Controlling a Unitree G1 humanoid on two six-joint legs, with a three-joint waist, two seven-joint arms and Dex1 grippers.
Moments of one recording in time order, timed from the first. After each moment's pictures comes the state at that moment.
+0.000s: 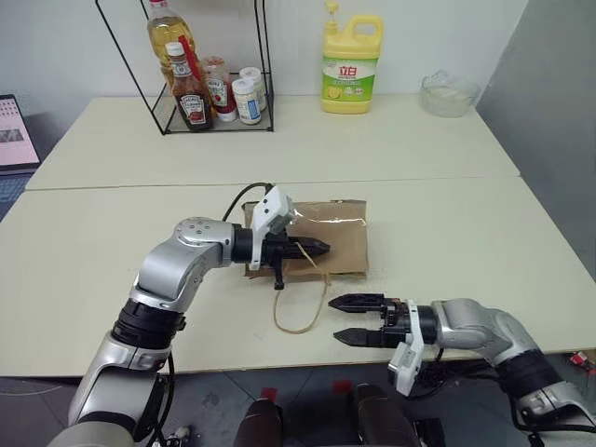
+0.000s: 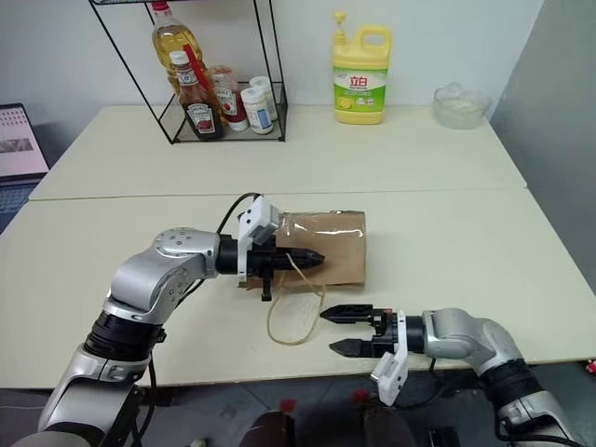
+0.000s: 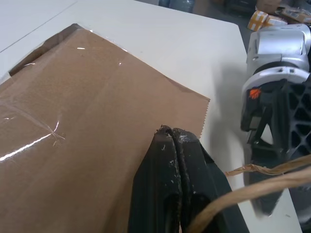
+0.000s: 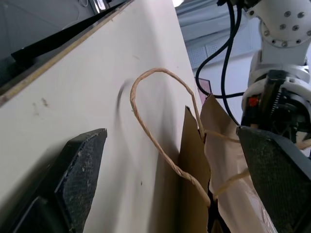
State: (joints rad) left arm -0.61 0.56 -0.19 -0.09 -0.44 0.67 -1.10; right arm -0.35 -0.53 0.30 0.26 -0.76 -1.25 0.33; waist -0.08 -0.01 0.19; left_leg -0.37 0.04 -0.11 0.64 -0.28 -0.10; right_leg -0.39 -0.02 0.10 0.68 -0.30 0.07
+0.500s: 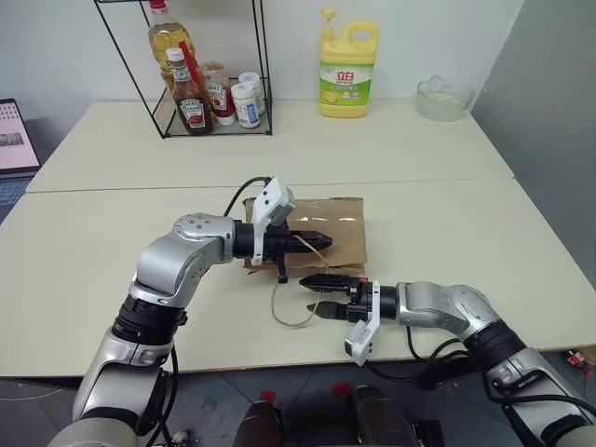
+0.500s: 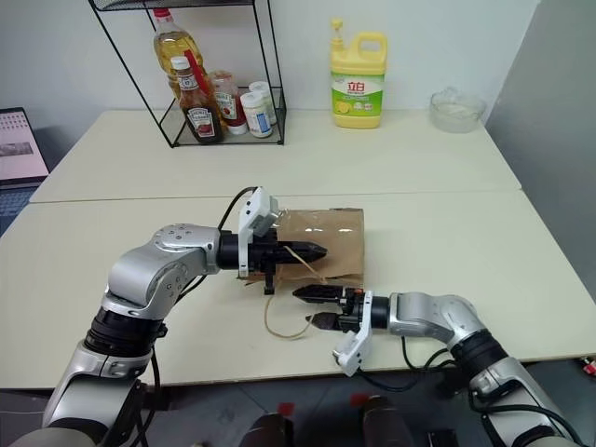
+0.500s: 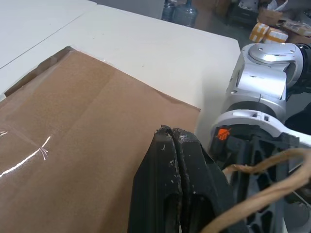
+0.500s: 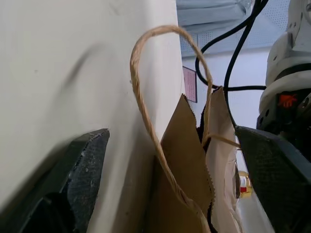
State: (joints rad) left arm -0.63 0.55 -0.16 -0.09 -0.48 0.73 -1.05; right arm -0.53 -0.49 0.48 0.35 -1.04 -1.00 0.02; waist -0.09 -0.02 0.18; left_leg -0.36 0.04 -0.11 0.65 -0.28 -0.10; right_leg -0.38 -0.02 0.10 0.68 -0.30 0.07
